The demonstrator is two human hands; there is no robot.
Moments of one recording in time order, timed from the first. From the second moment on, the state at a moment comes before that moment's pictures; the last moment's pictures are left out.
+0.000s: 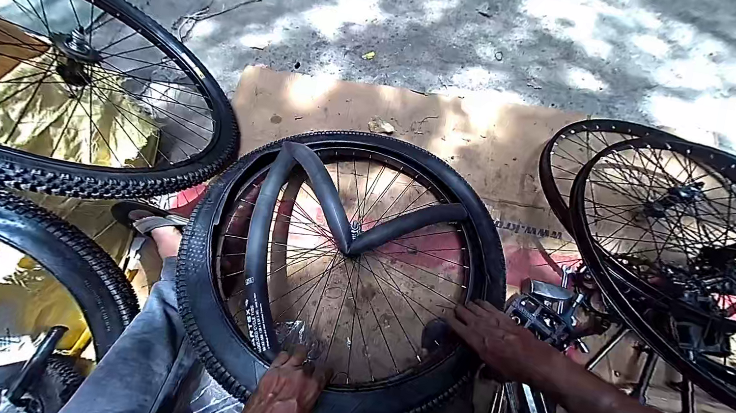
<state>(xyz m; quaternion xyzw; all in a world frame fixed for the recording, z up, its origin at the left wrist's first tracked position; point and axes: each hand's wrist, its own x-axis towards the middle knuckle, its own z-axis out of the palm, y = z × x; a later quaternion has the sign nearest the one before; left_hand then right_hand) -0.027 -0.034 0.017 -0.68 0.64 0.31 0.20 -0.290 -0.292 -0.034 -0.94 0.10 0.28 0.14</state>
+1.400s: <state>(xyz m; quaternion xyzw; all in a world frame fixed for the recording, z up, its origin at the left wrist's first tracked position) -0.070 0.009 0.003 -0.70 0.65 0.29 -0.08 -0.136 -0.330 -0.039 -0.94 0.25 -0.12 0.19</state>
